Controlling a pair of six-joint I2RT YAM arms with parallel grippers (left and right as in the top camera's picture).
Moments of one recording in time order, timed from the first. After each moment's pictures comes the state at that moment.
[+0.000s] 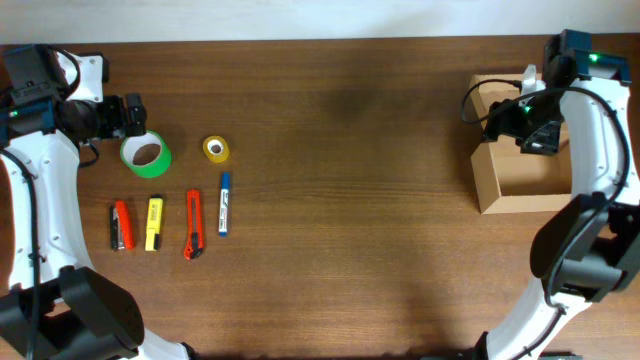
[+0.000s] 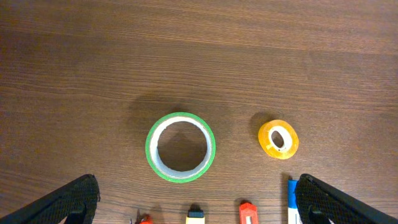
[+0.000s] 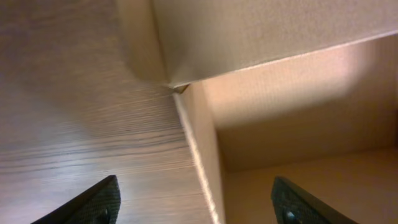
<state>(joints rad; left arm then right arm) 0.34 1.74 1.65 -0.88 0.18 0.22 -0.23 2.03 1.89 -1.34 -0.11 0.03</state>
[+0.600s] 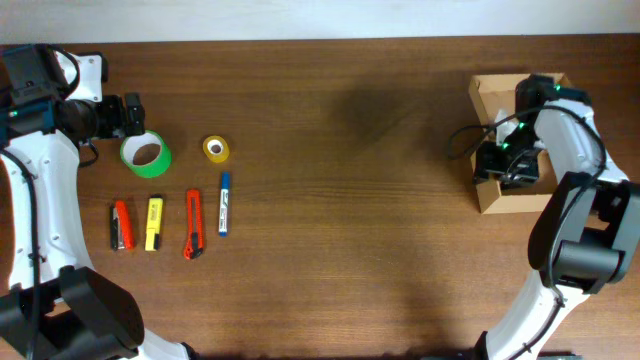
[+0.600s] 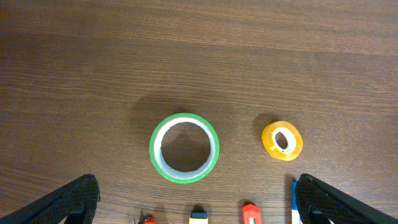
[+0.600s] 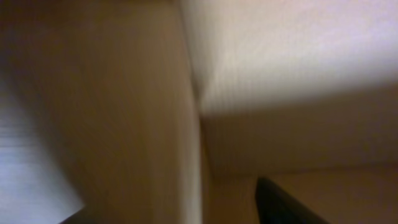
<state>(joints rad) 0.34 1.74 1.65 -0.87 0.16 0.22 -0.22 2.07 1.60 -1.19 -0.06 -0.07</state>
